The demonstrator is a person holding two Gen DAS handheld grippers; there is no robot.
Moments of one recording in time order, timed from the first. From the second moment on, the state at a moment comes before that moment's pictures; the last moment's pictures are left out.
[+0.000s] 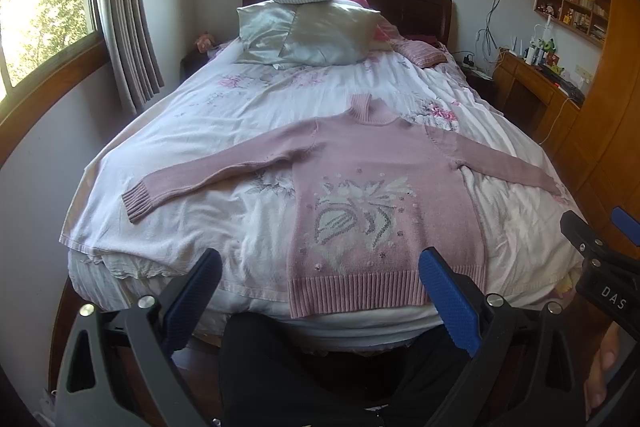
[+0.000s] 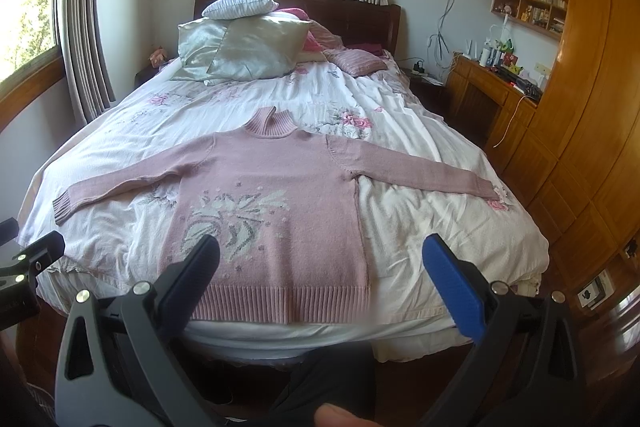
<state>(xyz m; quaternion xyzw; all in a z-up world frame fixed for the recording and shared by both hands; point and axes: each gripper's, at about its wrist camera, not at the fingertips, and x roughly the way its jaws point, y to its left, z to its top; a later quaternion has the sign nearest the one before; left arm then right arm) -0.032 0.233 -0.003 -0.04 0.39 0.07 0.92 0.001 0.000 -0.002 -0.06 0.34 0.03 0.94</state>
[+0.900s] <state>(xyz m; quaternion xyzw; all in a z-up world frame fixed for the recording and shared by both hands) -0.004 0.233 -0.021 -0.04 0.41 0.08 0.91 0.027 -0.006 -0.015 -0.07 0.35 0.02 0.93</state>
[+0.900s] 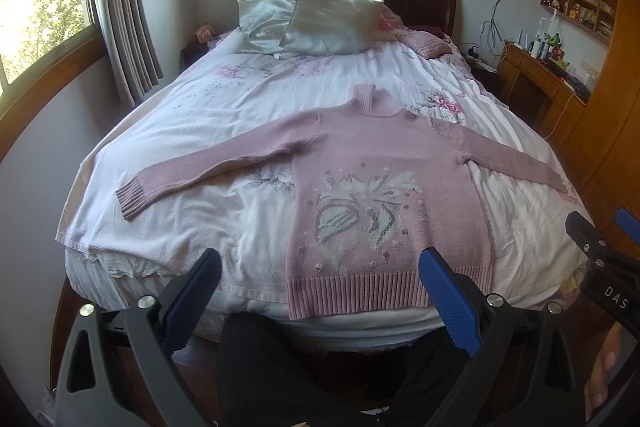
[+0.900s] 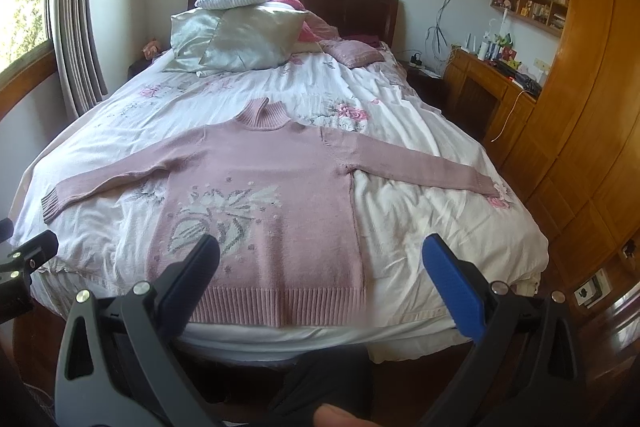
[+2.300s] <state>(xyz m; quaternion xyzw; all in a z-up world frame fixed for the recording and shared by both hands) 0.193 0.200 -0.179 -0.21 0.47 -0.08 0.85 0.392 -0.575 -0.330 0.59 0.34 -0.15 0.72</state>
